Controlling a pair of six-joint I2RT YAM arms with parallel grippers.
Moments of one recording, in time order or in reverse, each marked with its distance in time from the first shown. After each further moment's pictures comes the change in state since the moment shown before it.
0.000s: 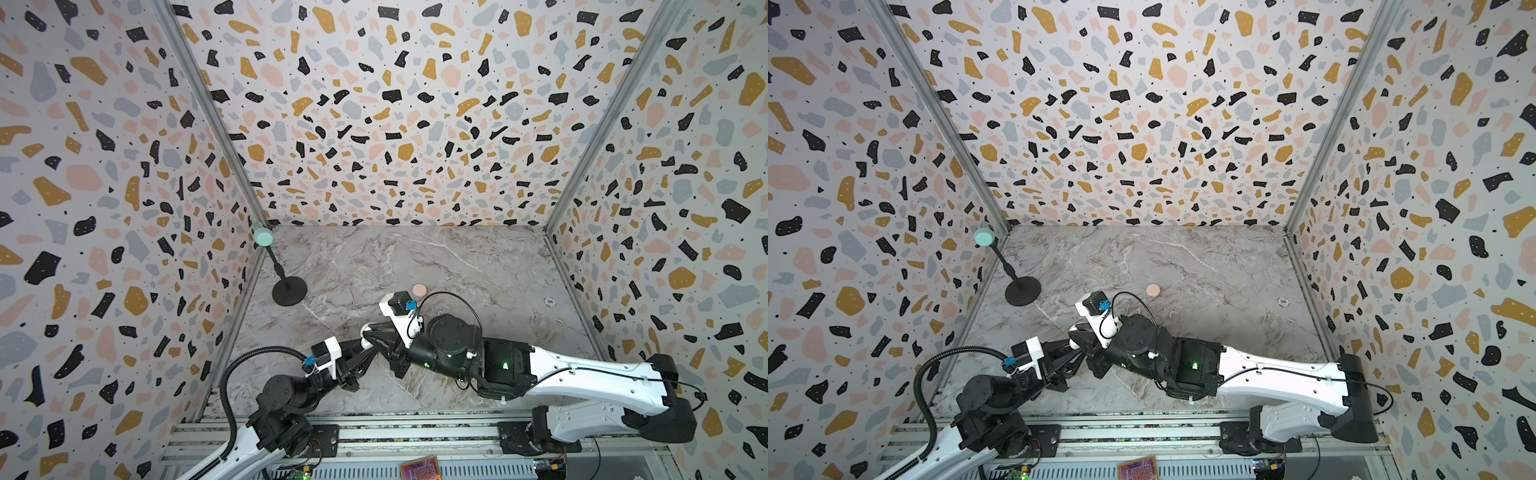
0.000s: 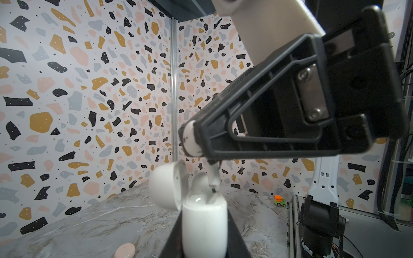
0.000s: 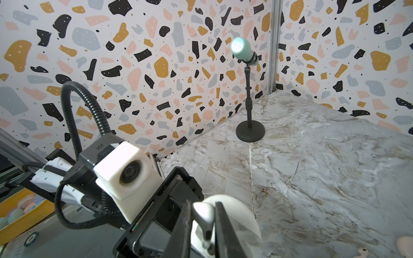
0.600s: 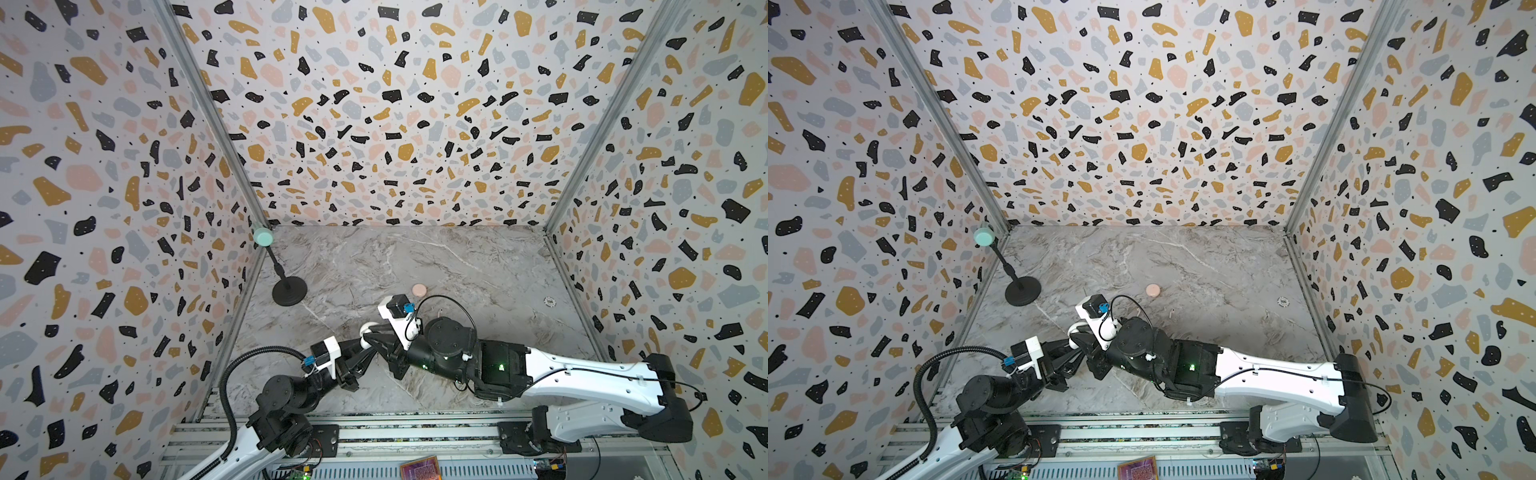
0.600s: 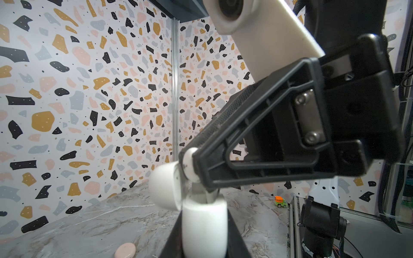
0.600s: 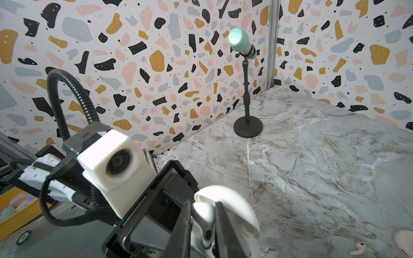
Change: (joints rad) left arm 0.003 -0.005 -0.004 0.003 0.000 -0.006; right arm 0.000 0.003 -0.031 0.021 0.008 0.000
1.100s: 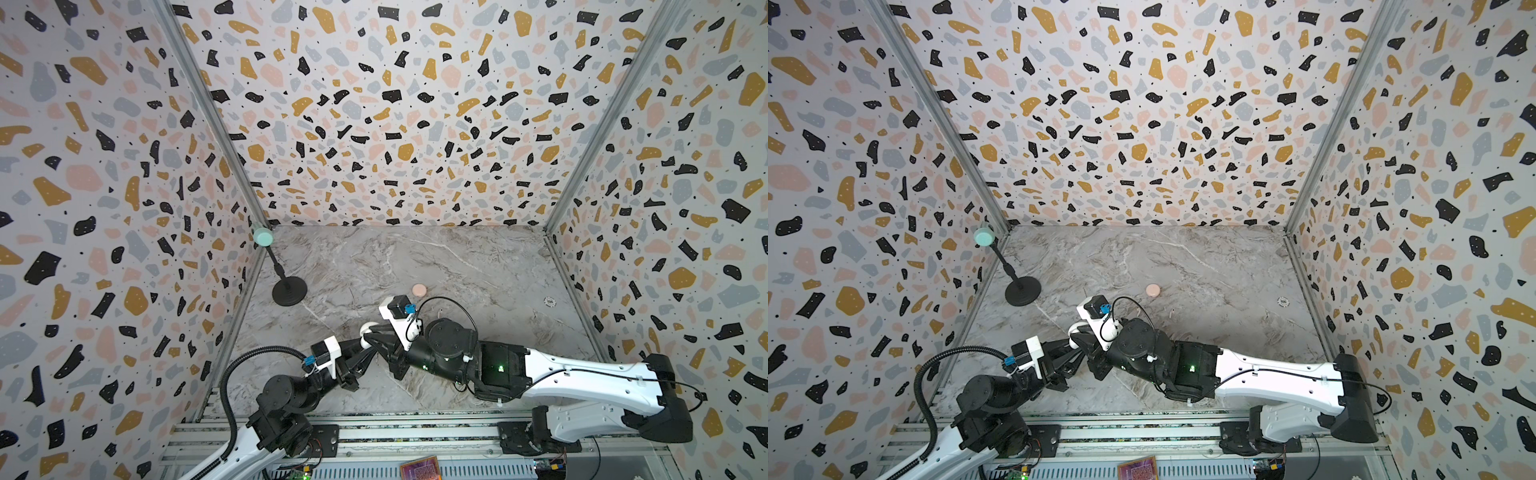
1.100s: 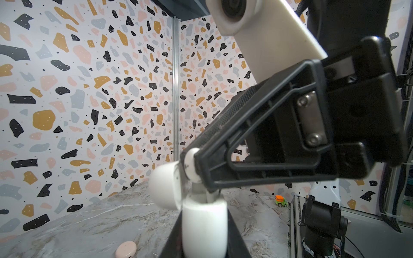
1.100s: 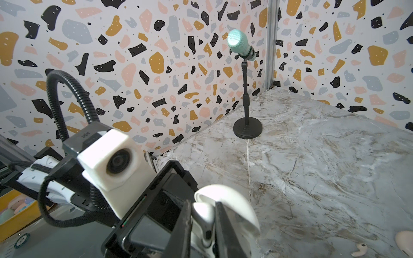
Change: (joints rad) left arm 0.003 -0.001 -0.001 -0.005 0.000 0.000; right arm 0.000 -0.006 -0.023 0.026 0.007 0.000
